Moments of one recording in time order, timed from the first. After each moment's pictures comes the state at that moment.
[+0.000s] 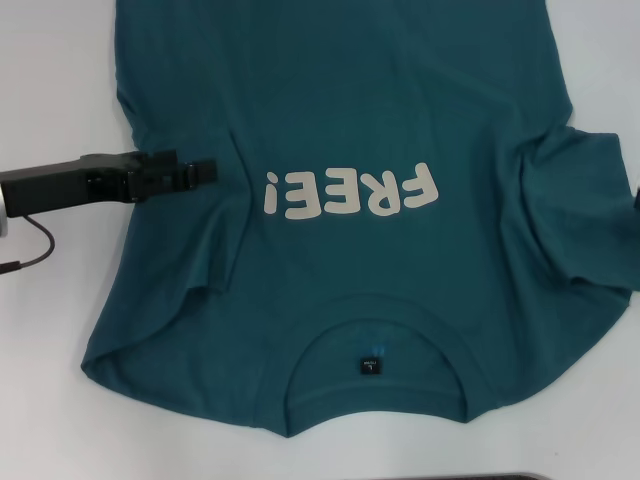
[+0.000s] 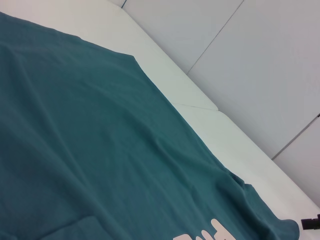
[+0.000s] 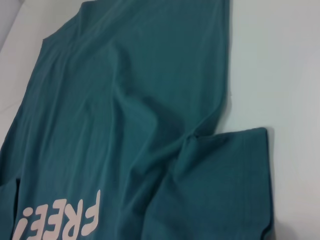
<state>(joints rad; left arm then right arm) -0.44 -2.14 -2.48 -0.83 -1.06 1.52 -1.90 0.32 1.97 2.72 0.84 -2.32 1.55 -0.98</state>
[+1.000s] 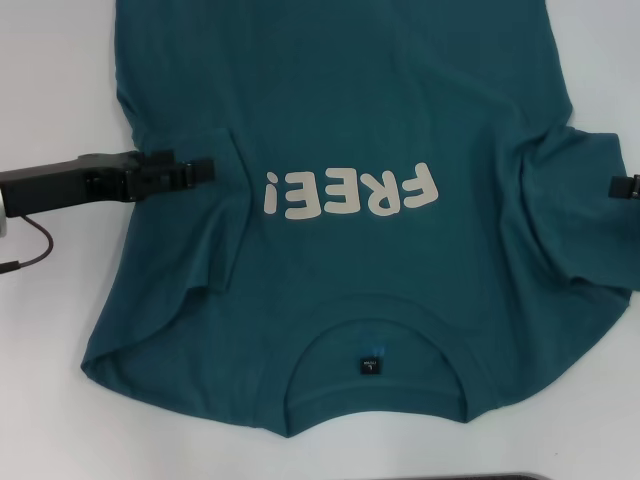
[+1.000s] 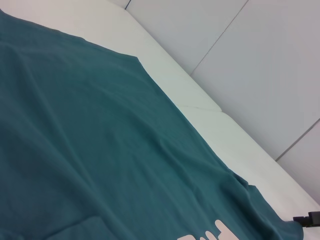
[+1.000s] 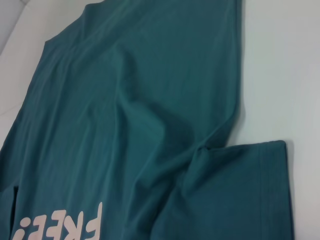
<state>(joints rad) -0.44 -2.14 -2.48 -0.83 -1.06 1.51 -1.90 0.36 1.99 2.72 0.81 -2.32 1.48 -1.00</state>
